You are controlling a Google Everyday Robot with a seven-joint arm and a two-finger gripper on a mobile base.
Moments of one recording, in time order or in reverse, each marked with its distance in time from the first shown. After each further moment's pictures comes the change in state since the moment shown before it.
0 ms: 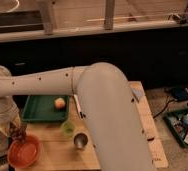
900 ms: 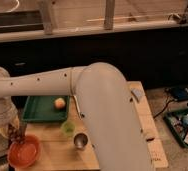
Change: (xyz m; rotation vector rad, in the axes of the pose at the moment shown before) arm 0.000 -0.004 0.002 0.000 -0.009 0.011
